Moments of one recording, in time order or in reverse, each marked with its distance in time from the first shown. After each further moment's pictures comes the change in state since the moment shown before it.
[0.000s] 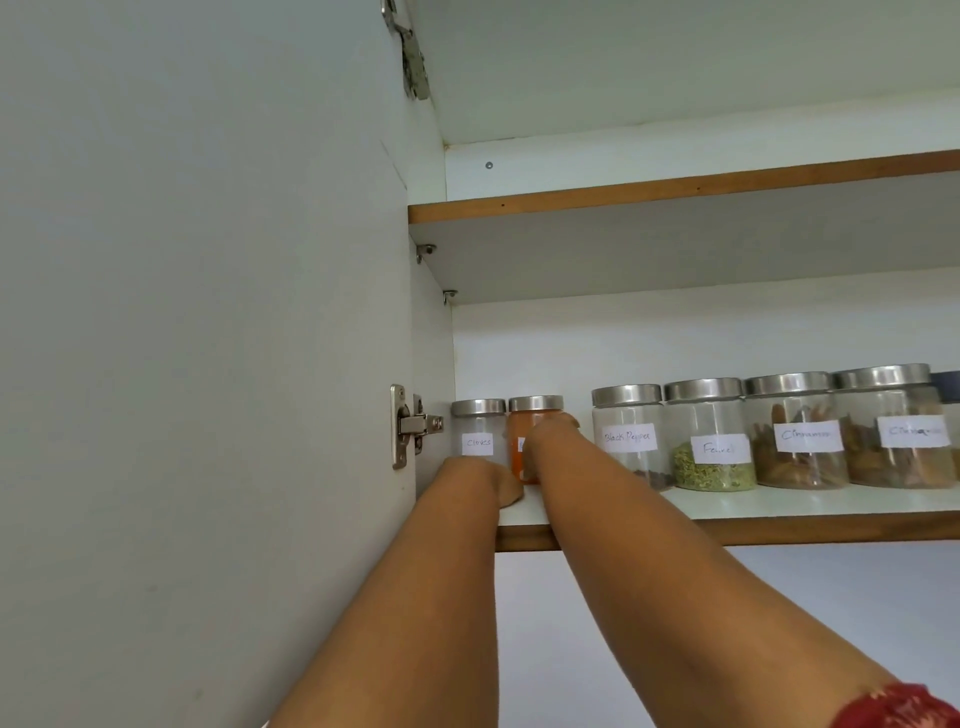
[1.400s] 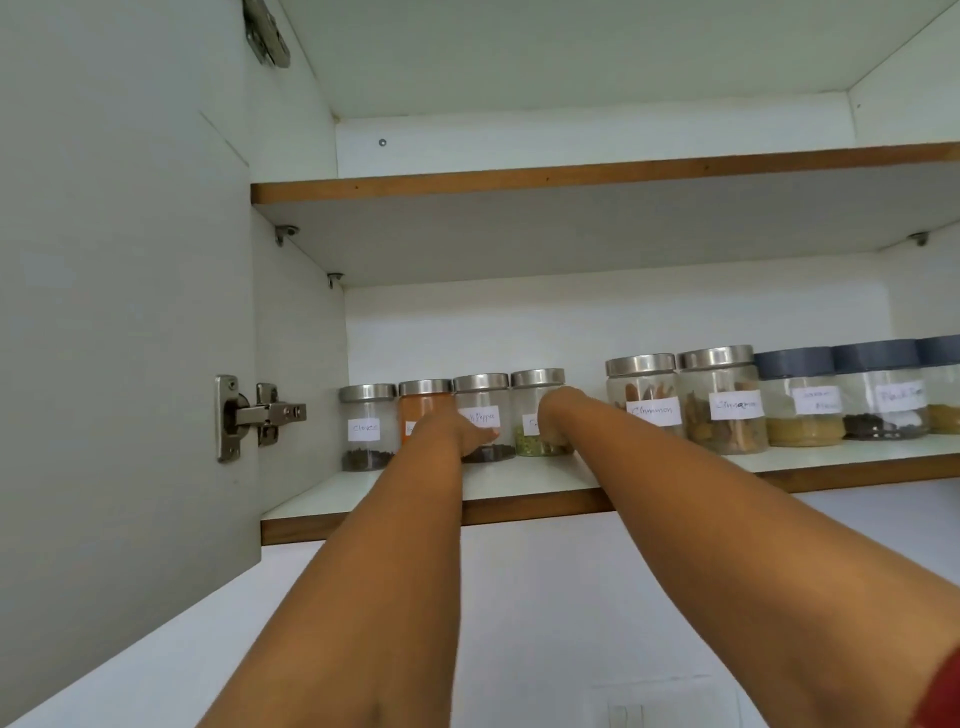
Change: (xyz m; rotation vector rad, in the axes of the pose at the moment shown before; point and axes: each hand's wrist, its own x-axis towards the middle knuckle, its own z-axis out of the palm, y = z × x) left_hand -0.001 0.102 0.018 -0.216 0.163 0.103; right_hand -0.059 0.118 -0.110 -0.247 -0.064 0.147
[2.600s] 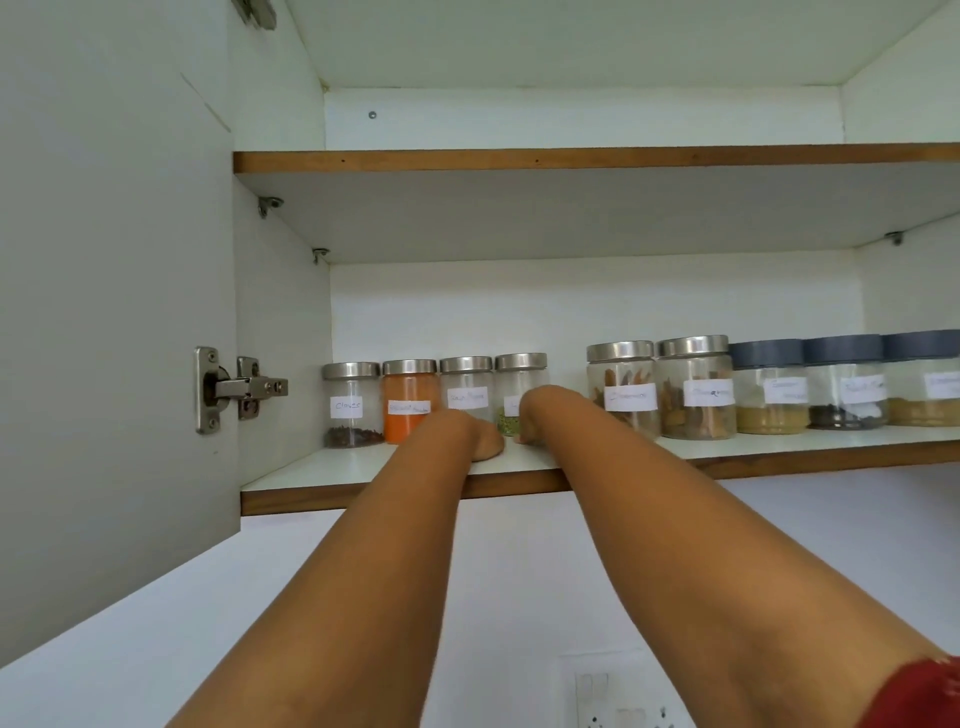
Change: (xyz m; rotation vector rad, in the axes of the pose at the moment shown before) left_hand -0.033 0.030 0.017 0.368 -0.246 0.028; right_hand -0.020 0.005 0.003 -0.180 -0.084 -0.051
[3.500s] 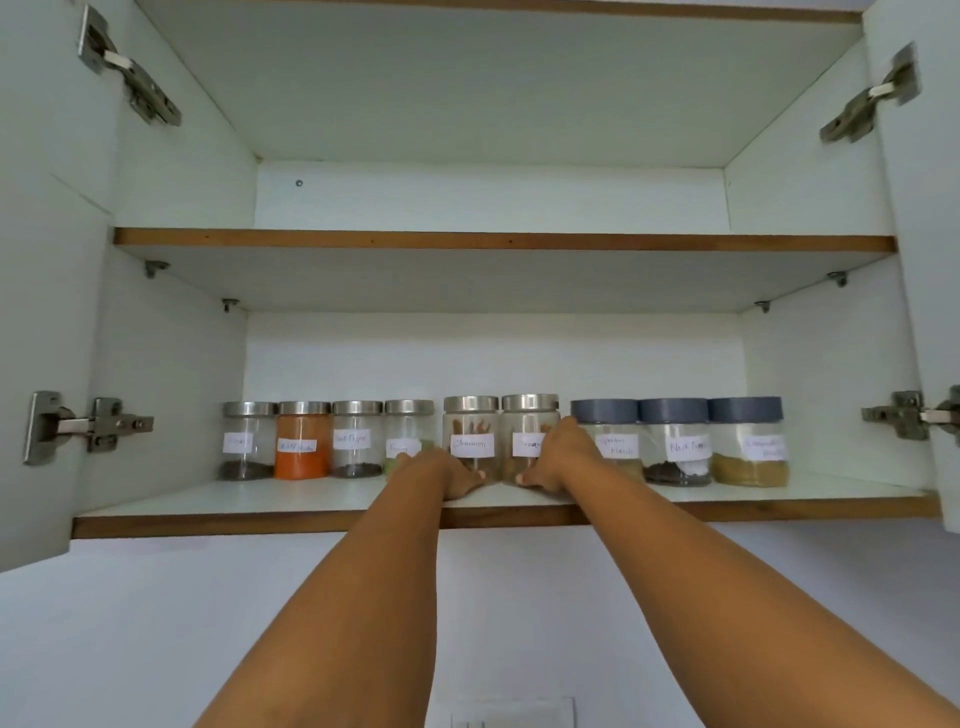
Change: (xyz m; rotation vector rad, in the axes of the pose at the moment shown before) left_hand -0.015 0.146 0.029 -0.112 0.166 -0.093; right_hand -0.035 0.198 -0.015 0.539 0.225 0.059
